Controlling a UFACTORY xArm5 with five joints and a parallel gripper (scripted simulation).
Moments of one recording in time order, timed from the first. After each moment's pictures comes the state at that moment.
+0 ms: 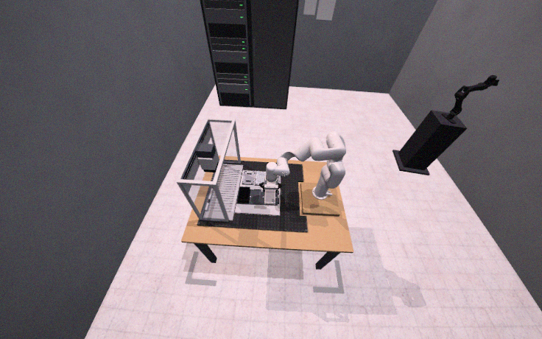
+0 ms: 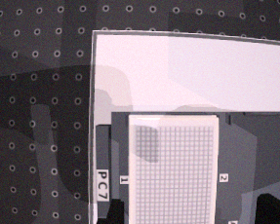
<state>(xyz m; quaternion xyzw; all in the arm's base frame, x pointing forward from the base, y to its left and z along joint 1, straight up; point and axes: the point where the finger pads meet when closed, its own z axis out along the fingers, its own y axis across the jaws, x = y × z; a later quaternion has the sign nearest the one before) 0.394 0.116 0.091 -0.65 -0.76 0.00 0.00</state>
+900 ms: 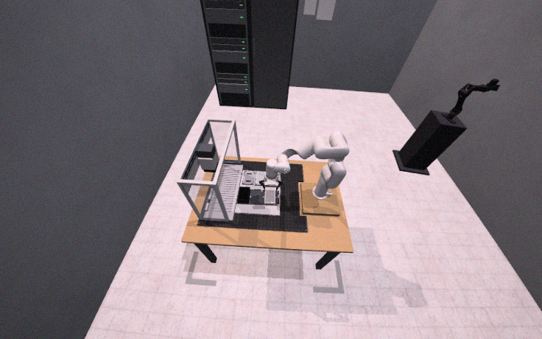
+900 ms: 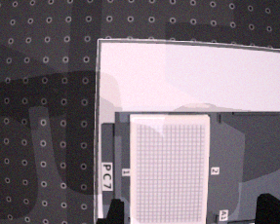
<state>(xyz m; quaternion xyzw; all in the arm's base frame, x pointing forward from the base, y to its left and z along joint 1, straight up) 0.393 0.116 0.120 -0.65 -0.76 0.00 0.00</state>
